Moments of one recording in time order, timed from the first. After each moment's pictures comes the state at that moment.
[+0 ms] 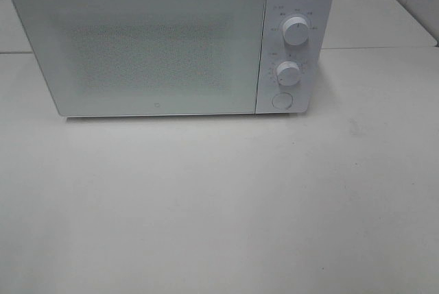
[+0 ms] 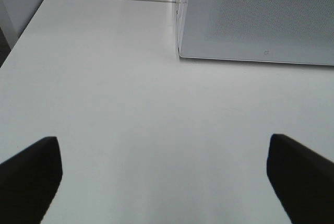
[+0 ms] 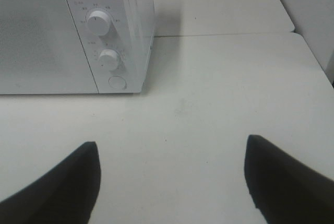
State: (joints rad) left arm 0.05 0.00 -0.52 -0.09 1.07 0.02; right arm 0.08 0.11 -0.55 0.00 0.84 0.05
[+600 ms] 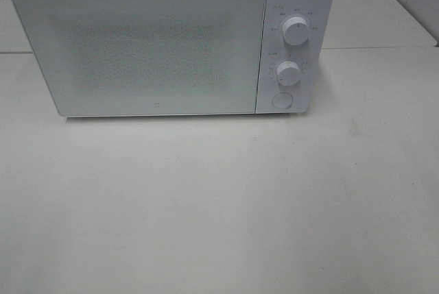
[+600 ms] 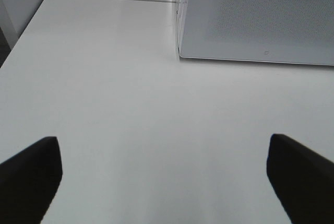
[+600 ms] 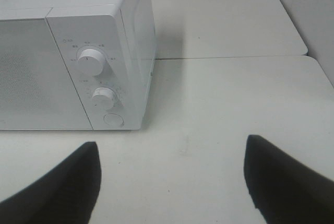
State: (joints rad) left arm 0.05 0.00 -0.52 -0.09 1.07 0.02; right arm 0.08 0.54 -0.55 0.00 0.43 0.05
